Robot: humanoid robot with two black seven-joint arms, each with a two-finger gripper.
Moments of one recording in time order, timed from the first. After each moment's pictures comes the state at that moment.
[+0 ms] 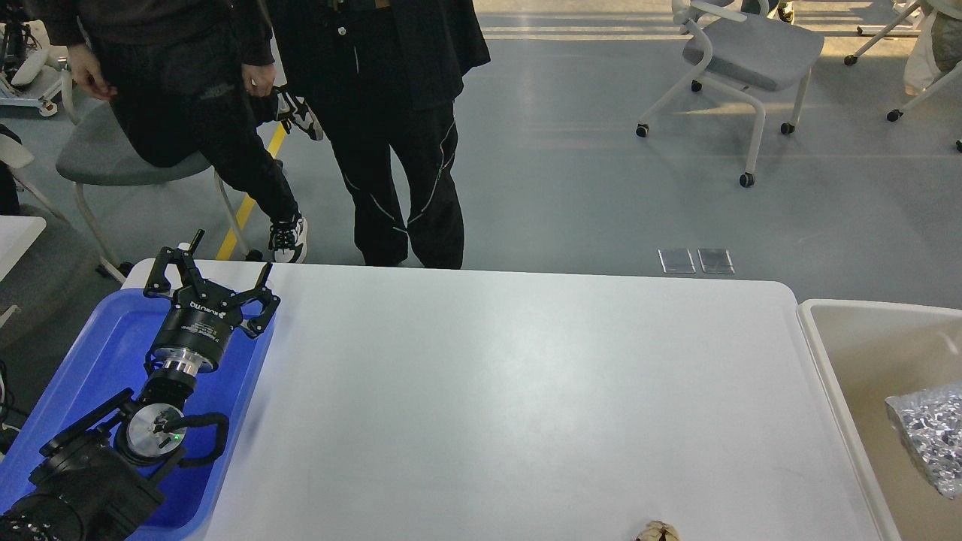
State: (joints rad) left arm -0.49 0.34 -0.88 -0.55 -0.07 -0.64 -0.50; right arm 0.49 -0.48 0.06 0.04 -0.11 0.00 0.09
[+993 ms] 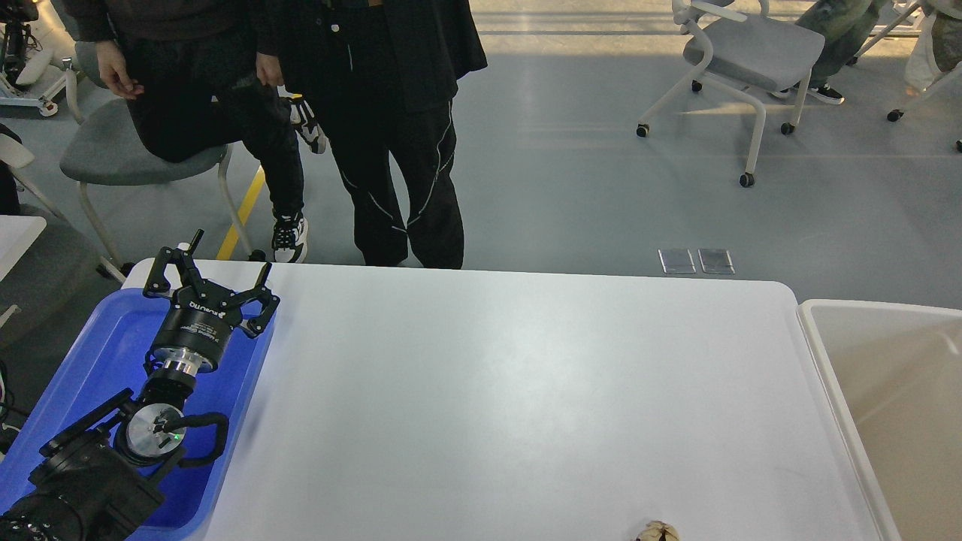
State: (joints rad) left arm -0.49 0.34 -0.88 -0.55 -0.07 -0.64 -0.50; right arm 0.50 -0.48 0.11 0.02 -0.11 -0.08 0.09
